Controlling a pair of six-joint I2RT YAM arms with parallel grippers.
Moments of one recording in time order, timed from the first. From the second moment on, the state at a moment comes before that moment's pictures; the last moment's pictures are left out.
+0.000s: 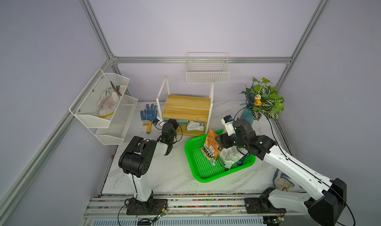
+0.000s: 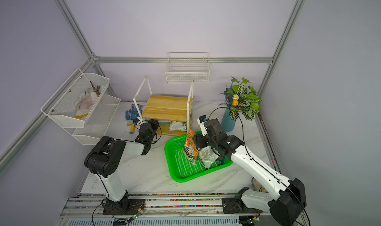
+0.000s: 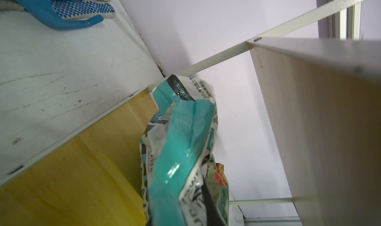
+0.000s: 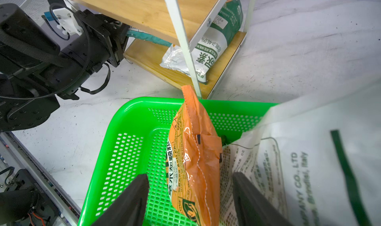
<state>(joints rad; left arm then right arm) -0.31 1.80 0.73 0.97 -0.28 -1.10 0.62 1.20 1.07 -0.55 -0.04 0.26</state>
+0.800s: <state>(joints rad) -0.40 1.51 0.55 0.78 -0.24 -0.84 0.62 1.21 1.10 -0.56 -0.07 0.29</state>
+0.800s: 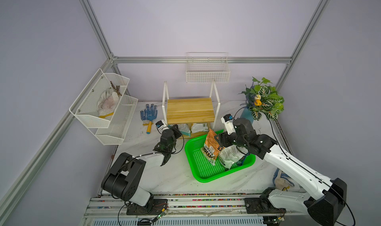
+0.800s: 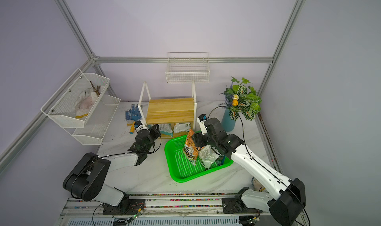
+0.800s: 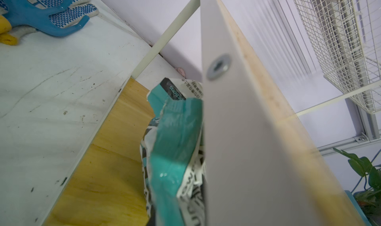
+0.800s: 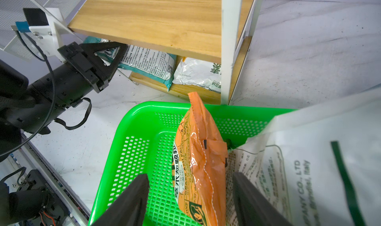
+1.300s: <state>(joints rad) -0.38 1.52 0.45 0.90 -0.07 -0.84 0.62 1.22 1.15 -0.58 -0.10 0.31</state>
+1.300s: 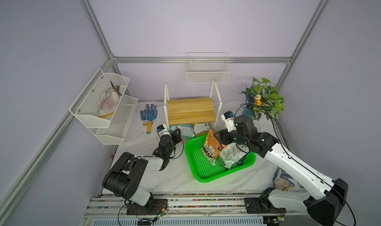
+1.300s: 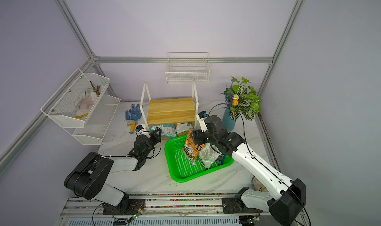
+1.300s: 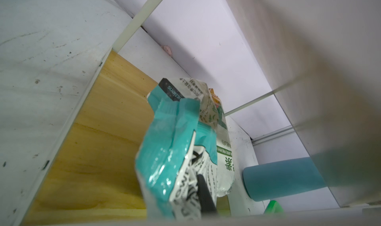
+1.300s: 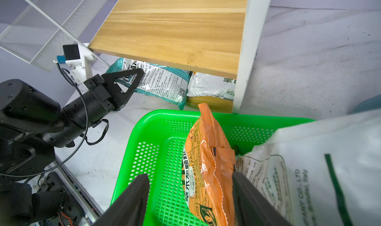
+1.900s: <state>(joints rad) -0.37 1.13 0.45 0.34 0.07 -0.43 0.62 1.28 1.19 -0.58 -0.13 0.32</state>
